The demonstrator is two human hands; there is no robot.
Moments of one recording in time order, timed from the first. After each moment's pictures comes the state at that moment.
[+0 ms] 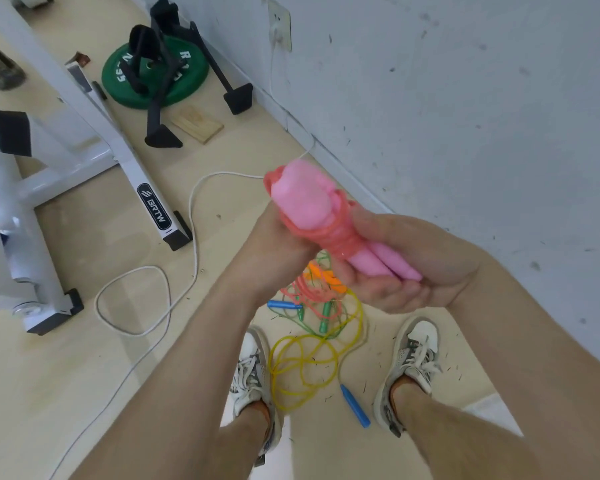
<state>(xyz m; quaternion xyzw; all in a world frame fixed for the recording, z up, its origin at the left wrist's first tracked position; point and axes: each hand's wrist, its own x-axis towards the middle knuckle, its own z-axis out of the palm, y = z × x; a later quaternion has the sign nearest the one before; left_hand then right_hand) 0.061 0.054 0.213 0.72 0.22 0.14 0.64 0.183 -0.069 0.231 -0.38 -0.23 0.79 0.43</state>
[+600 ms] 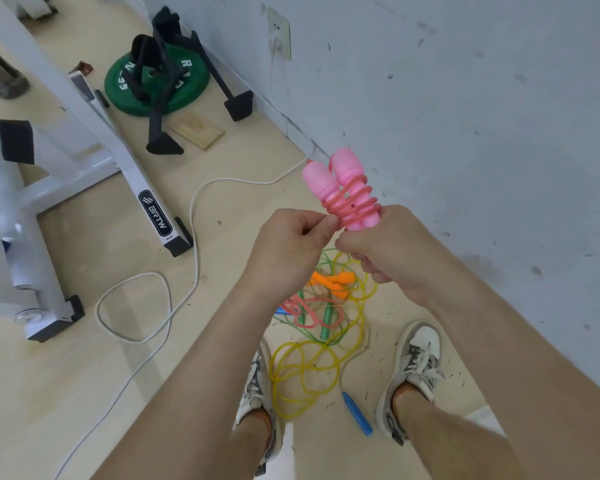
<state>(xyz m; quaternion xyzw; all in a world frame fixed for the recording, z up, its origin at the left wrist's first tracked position) 0.073 0.051 0.207 0.80 0.32 0.11 0.50 0.170 -0.049 0.219 -0.77 -0.18 0.41 0.45</state>
